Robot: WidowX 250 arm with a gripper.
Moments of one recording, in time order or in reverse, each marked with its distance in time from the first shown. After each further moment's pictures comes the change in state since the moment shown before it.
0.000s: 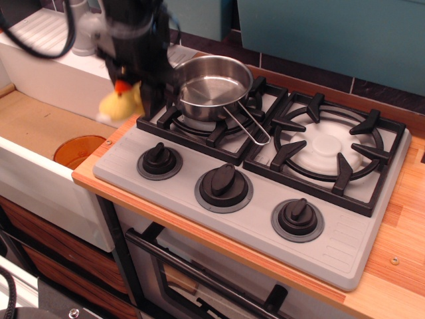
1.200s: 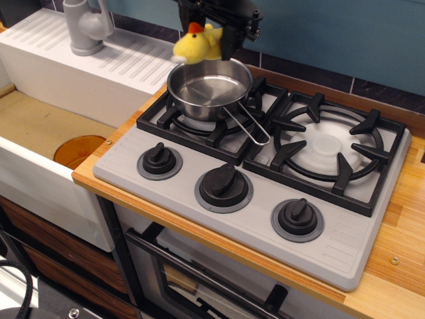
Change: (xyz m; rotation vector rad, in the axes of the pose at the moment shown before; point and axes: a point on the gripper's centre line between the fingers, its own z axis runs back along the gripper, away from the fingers) arm 0.085 -0.038 0.014 -0.021 -0.054 -0.019
